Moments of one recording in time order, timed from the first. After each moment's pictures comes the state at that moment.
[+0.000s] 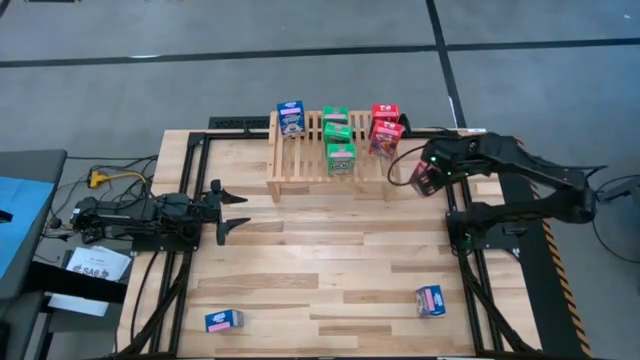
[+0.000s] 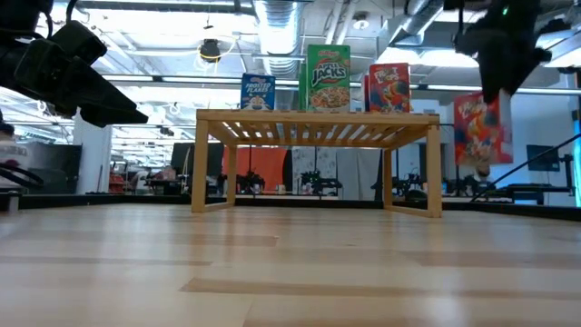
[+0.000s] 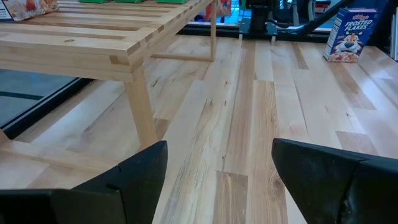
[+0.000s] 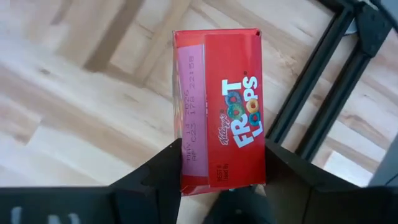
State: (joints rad) left arm -0.07 0.04 0.09 -0.26 -0.32 -0.06; right arm -0.39 1.01 1.10 -1.41 0.25 0.63
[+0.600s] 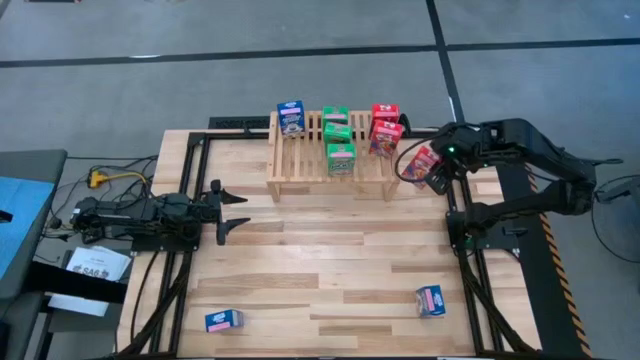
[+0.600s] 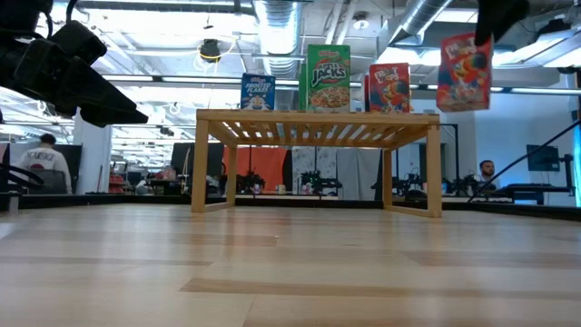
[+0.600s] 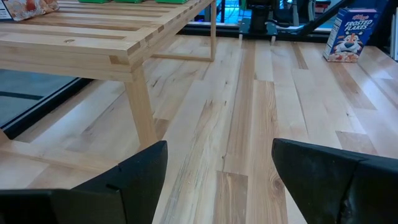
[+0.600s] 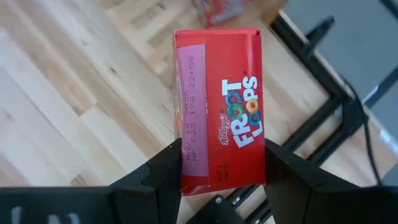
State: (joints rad) left arm -0.07 0.04 0.09 -0.26 -0.32 -0.06; right arm -0.26 1.08 1.47 -1.56 0.26 0.41
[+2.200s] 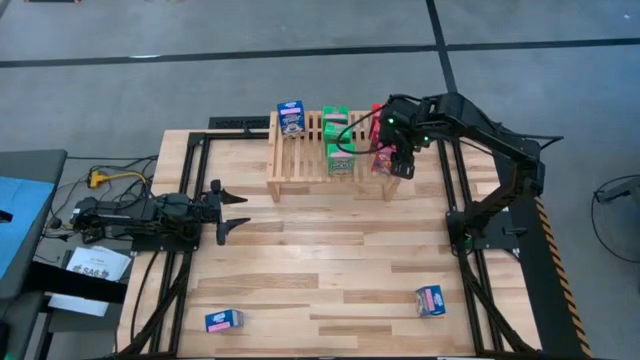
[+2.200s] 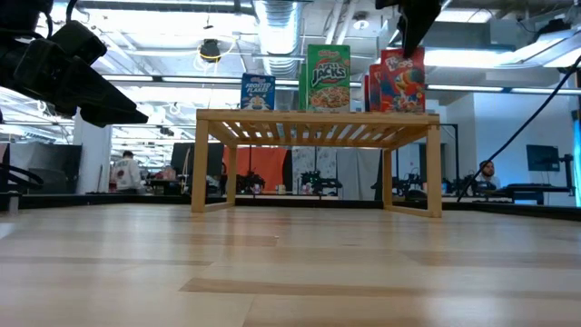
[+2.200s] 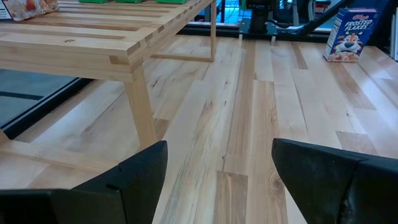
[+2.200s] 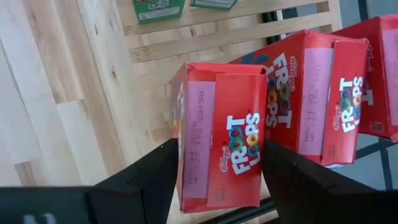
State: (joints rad) left arm -0.07 0.04 0.09 -0.26 -0.32 -0.06; right arm -0.37 1.53 1.82 -1.50 0.18 -0.19
